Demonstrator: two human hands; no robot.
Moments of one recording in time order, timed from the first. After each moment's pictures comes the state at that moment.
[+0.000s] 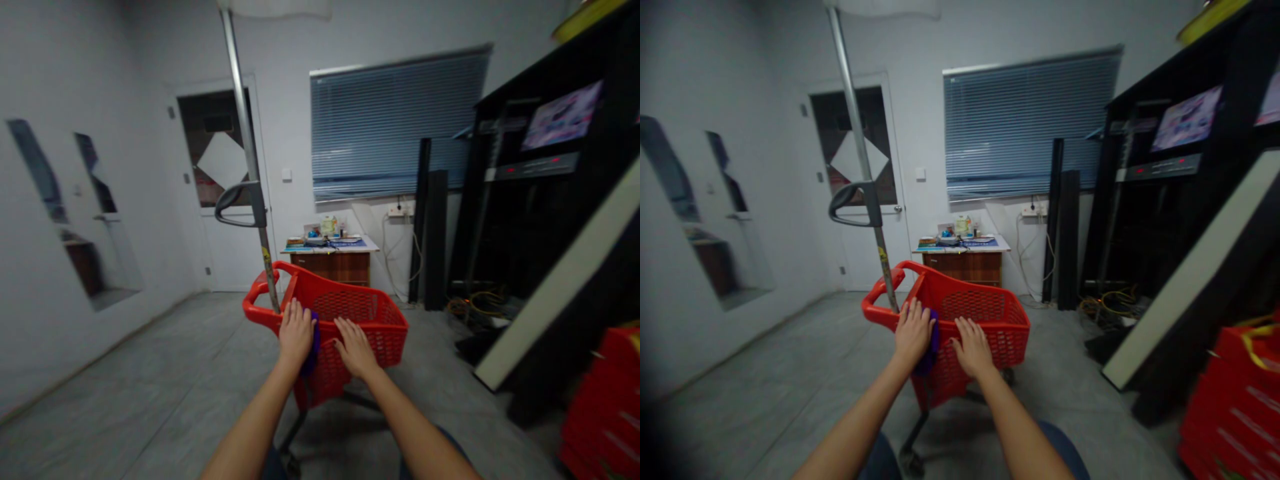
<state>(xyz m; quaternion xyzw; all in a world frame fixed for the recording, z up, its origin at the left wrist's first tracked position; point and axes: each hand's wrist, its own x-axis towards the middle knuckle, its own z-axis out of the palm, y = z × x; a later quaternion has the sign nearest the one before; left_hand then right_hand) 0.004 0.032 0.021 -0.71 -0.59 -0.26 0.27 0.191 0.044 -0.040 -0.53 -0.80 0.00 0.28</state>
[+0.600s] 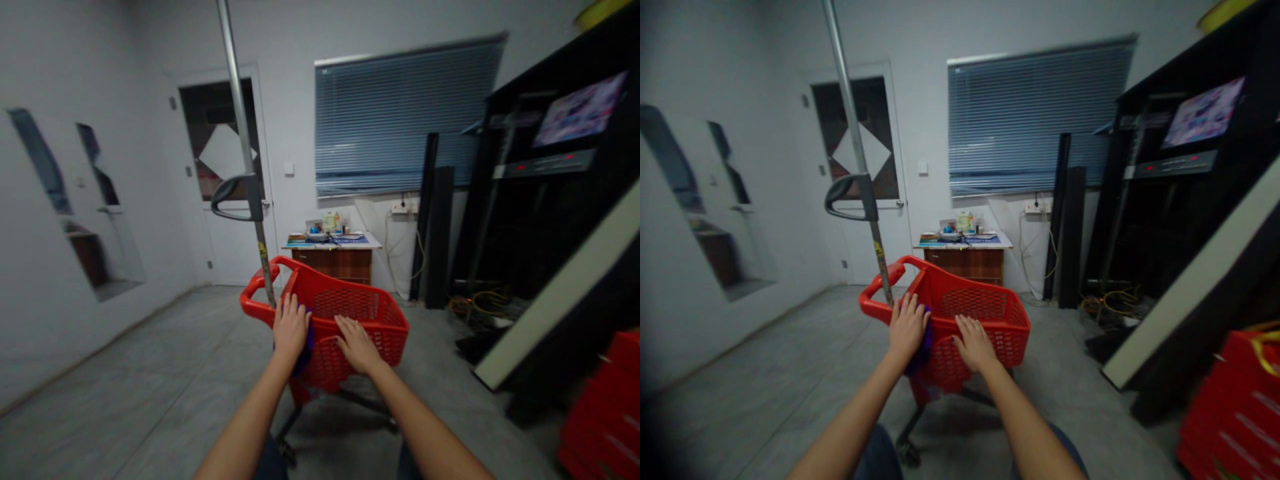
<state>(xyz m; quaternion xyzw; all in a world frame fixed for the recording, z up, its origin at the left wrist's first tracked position) -0.009 0.036 0.021 -0.69 -0.59 -0.29 0.29 0.202 0.050 -0.038 -0.50 -0.83 0.01 0.25</state>
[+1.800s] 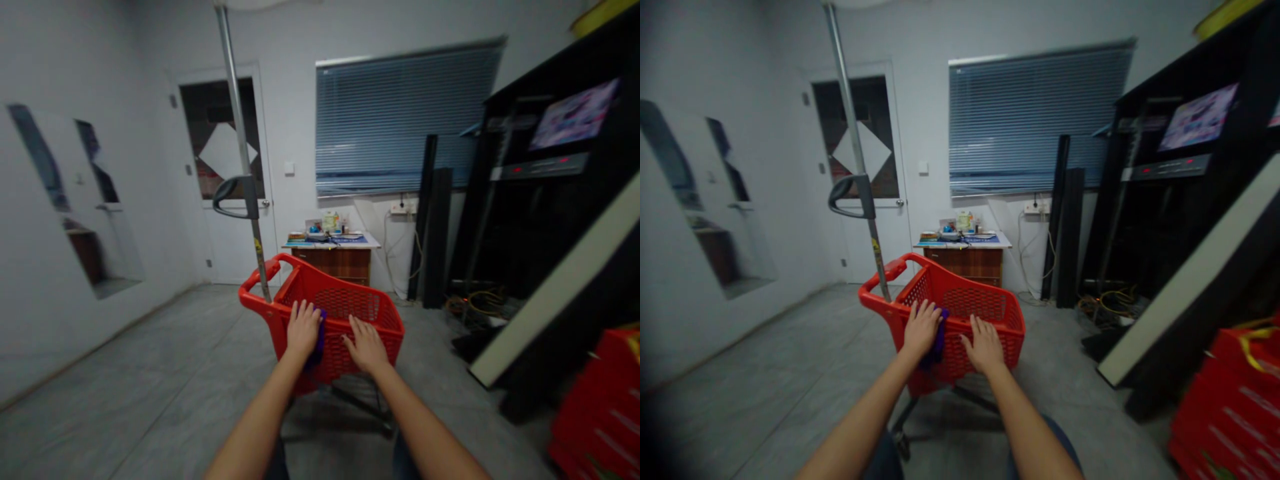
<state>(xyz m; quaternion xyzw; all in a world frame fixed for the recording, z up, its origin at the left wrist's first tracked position) 0.012 0.040 0.004 -0.74 -0.58 -0.25 0.24 0.211 0.031 -0.034 -0.60 -0.77 -0.02 0.22</state>
